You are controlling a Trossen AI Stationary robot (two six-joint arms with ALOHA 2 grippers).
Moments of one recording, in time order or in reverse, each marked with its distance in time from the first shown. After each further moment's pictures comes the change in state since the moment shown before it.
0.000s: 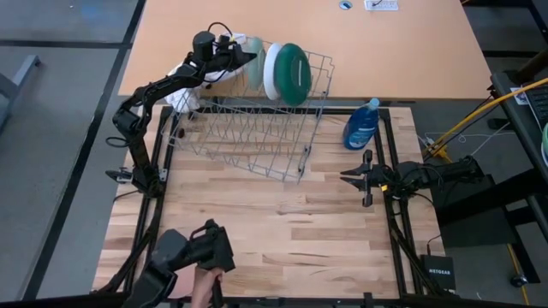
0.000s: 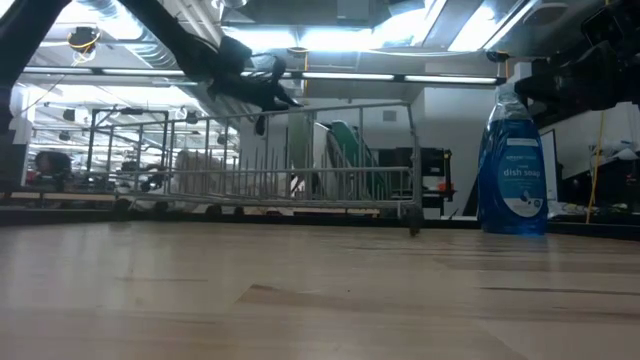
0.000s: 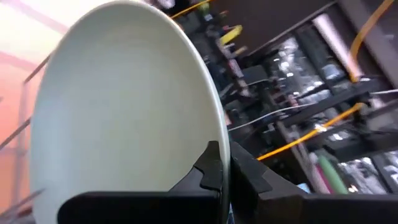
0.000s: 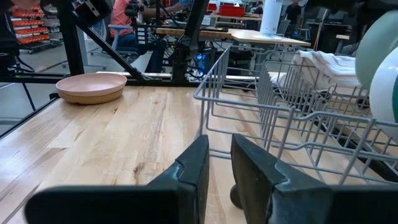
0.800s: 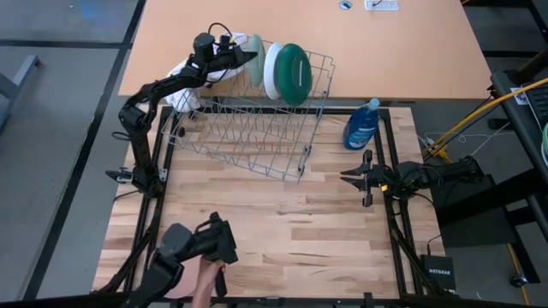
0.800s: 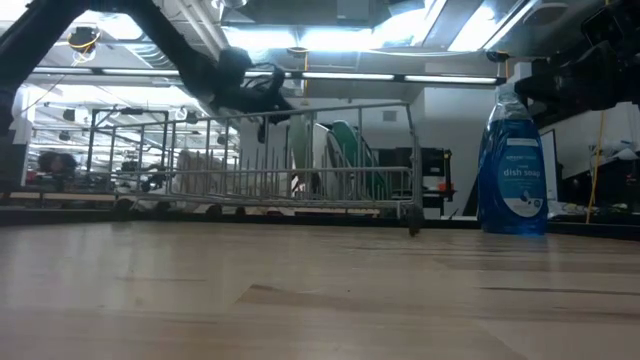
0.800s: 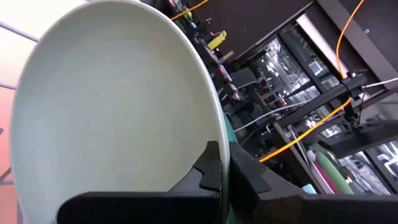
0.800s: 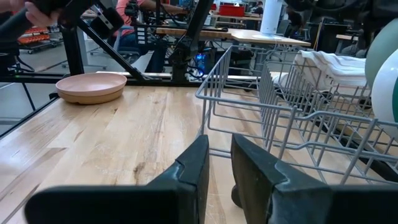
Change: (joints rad) left arm 0.022 0.087 0.002 0.150 0.051 0.040; right arm 0.000 0.000 0.000 0.000 0.000 0.000
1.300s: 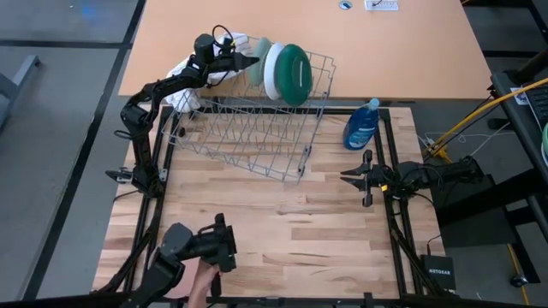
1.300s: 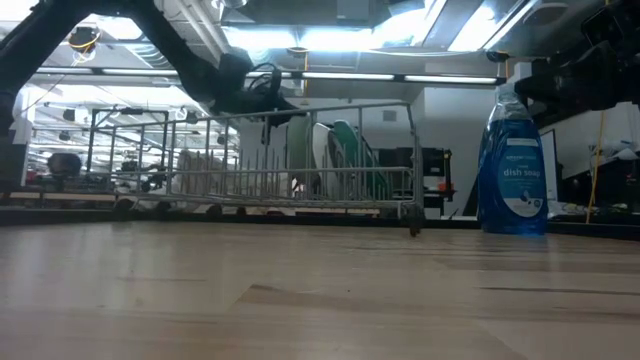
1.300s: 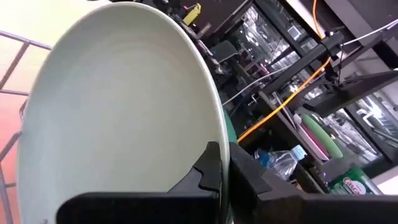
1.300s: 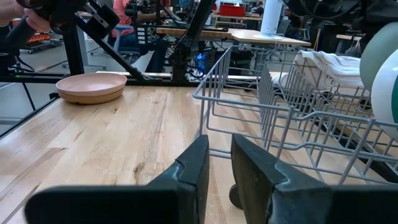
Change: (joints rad) left arm 0.001 0.020 0.000 0.027 0.165 0.097; right arm 0.000 0.000 0.000 0.000 0.000 0.000
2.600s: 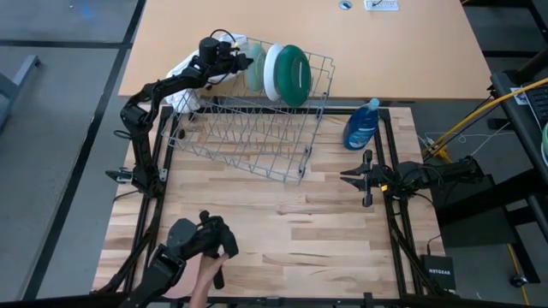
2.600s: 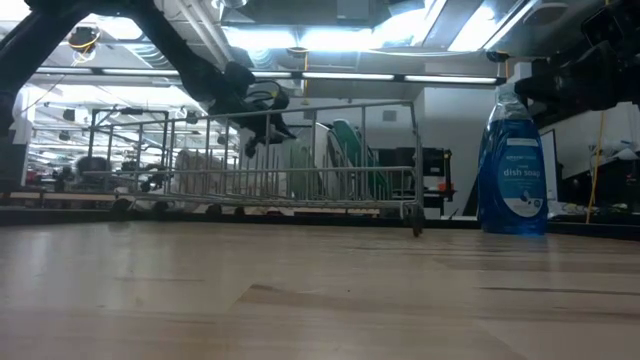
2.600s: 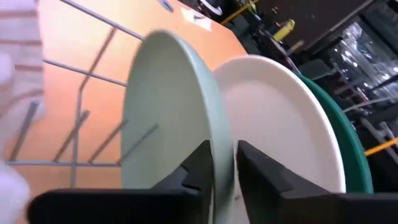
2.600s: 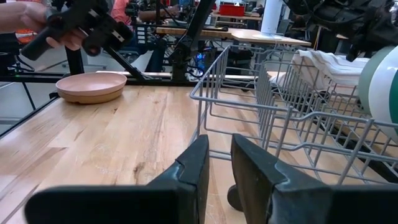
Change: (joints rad) left arm 0.008 0.000 0.000 -0.218 -0.365 0.105; right arm 0.000 0.000 0.000 -0.001 0.000 0.000
